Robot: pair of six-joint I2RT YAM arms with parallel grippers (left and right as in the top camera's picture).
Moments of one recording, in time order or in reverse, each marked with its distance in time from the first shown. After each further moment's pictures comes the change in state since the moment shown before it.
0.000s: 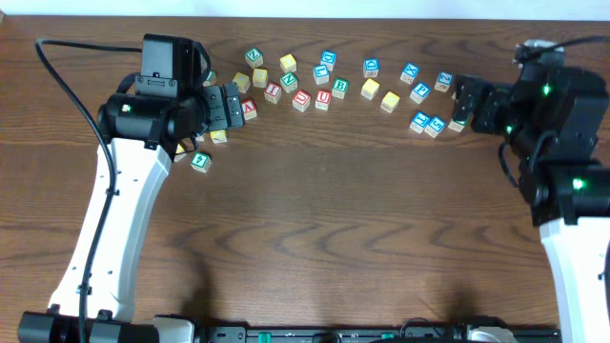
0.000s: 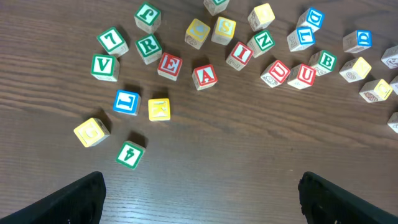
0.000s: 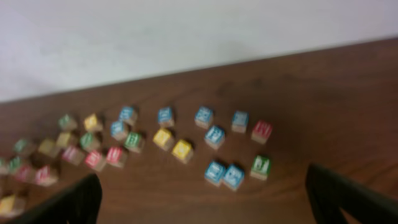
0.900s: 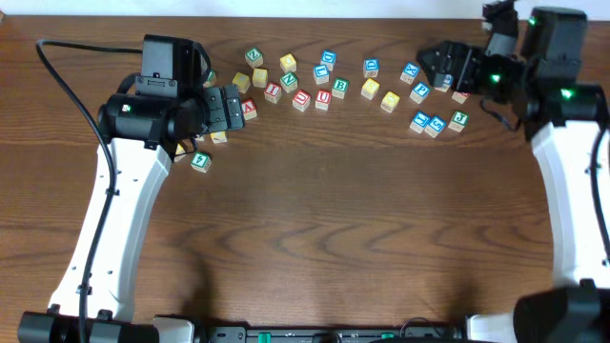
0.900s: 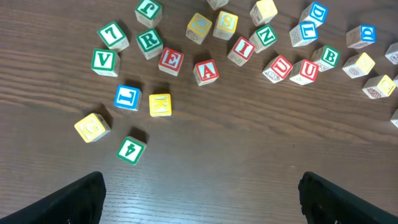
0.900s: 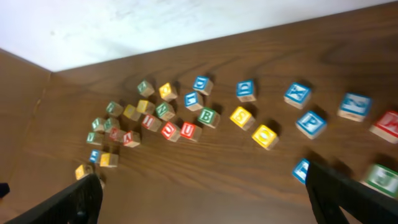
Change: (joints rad) left arm 0.000 0.000 0.000 -0.017 0.000 0.000; right arm -0.016 0.369 0.282 -0.088 -0.409 0.052
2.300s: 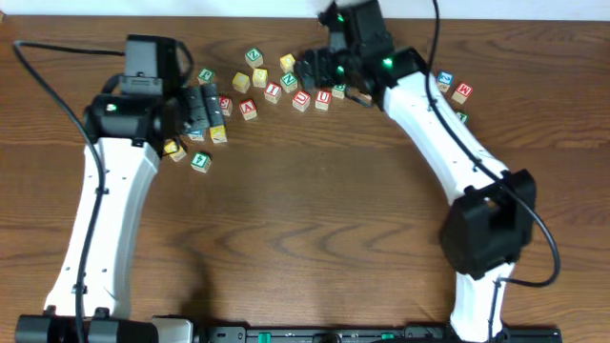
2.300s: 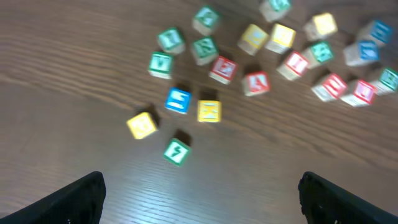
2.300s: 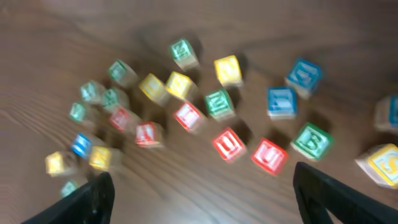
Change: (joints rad) left arm 0.082 0.000 0.000 -0.014 -0.112 0.000; right arm 0.475 0.486 0.387 0.048 0.307 0.064
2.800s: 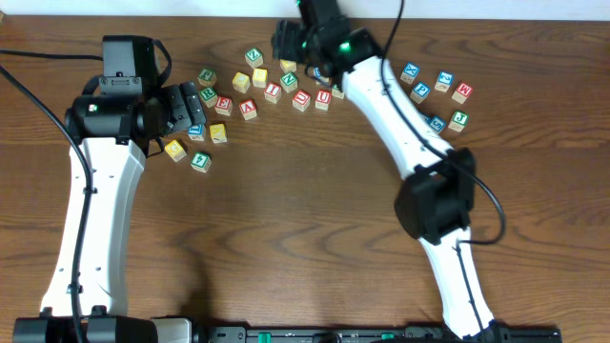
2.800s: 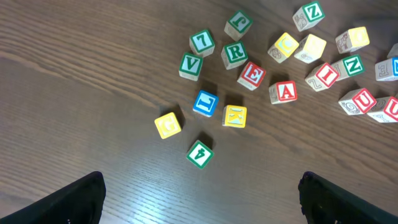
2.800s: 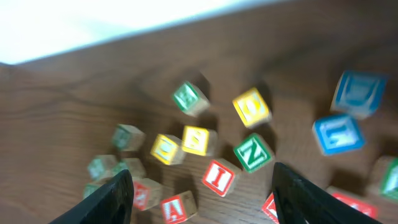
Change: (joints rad) left arm 0.058 0.000 0.000 -0.012 -0.016 0.000; right arm 0.064 0.352 0.391 -0.040 0.135 0.359
